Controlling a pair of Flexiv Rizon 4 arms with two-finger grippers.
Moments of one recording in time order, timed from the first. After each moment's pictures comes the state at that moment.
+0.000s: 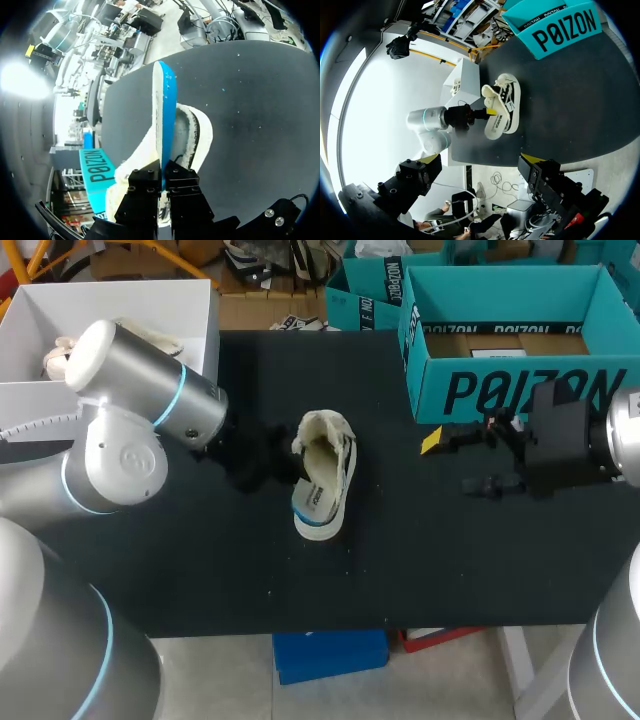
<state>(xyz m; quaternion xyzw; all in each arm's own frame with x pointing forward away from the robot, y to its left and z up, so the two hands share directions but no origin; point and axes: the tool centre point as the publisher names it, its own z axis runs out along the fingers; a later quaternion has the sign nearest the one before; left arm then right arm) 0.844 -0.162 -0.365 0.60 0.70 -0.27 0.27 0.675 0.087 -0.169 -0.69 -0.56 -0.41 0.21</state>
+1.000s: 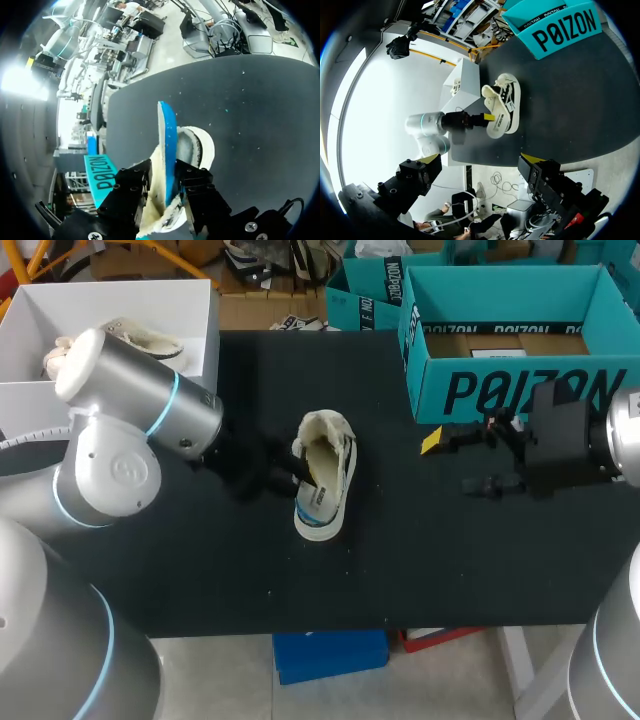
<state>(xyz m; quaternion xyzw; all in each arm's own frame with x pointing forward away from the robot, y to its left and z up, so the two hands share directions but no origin) 0.813 -0.165 -0.354 0.60 0.69 -0.29 0.28 0.675 0.087 -0.169 -0.69 -0.56 -0.41 0.21</state>
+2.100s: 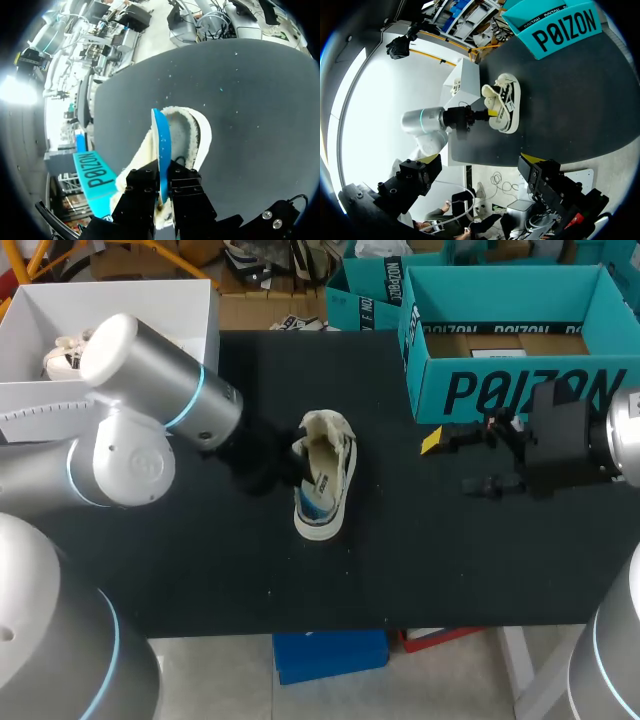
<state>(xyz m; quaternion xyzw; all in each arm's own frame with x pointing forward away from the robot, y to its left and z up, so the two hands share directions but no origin) 0.839 -0.168 -0.365 0.62 0.70 -0.22 0.26 0.675 0.087 -0.169 -0.69 -0.56 -0.41 0.21</state>
